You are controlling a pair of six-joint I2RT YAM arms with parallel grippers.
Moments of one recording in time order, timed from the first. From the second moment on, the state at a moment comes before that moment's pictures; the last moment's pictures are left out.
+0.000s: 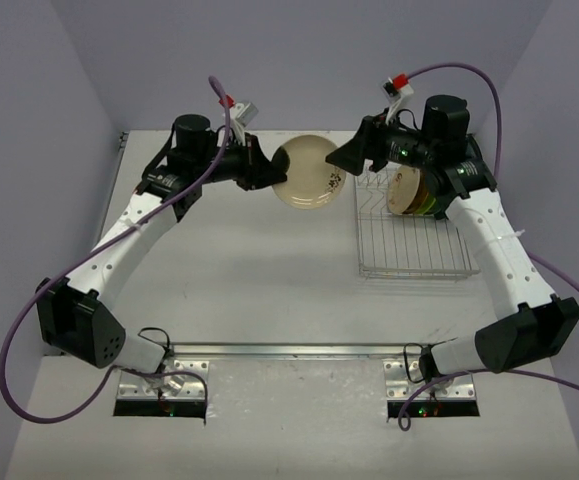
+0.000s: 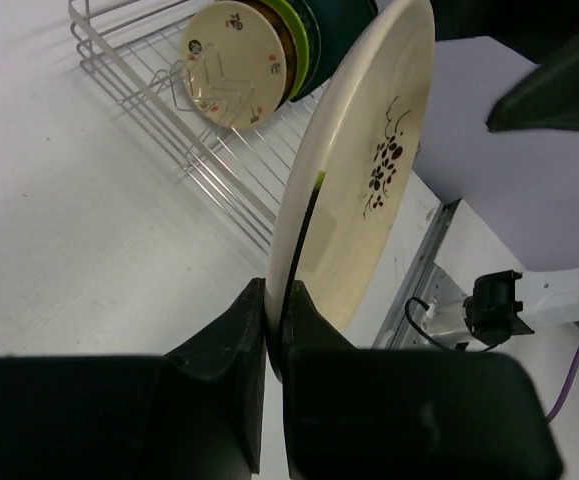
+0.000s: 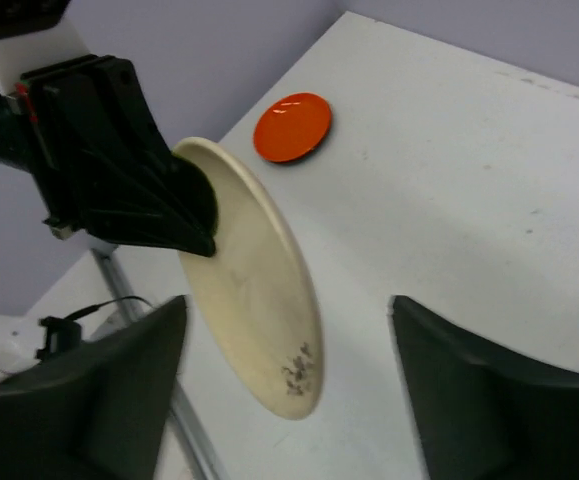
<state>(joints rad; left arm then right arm) -0.34 1.42 1.37 -0.27 0.69 -0.33 0.24 1.41 1.48 -0.34 -0.71 0.24</state>
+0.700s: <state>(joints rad) 0.49 1.98 1.55 -0.53 0.62 -0.21 0.23 1.40 1.23 -0.35 -0.05 0.05</state>
